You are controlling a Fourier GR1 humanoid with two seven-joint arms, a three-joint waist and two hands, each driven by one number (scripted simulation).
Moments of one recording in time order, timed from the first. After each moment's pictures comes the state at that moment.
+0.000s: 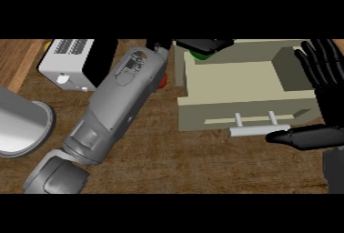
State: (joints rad) left arm -1.27 0.00 -0.08 -0.55 0.22 0.32 -0.29; right arm -0.29 -0.23 -0.16 -1.81 -0.13 0.20 0.08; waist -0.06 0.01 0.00
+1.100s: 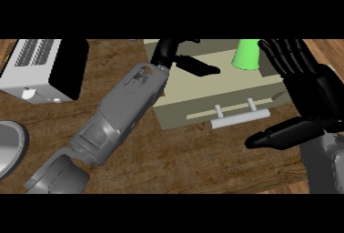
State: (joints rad) left arm -1.27 0.00 -0.33 -0.33 0.39 0.26 -0.28; right arm -0.41 -0.19 -0.06 -1.76 -0.19 0.28 0.07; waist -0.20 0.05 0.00
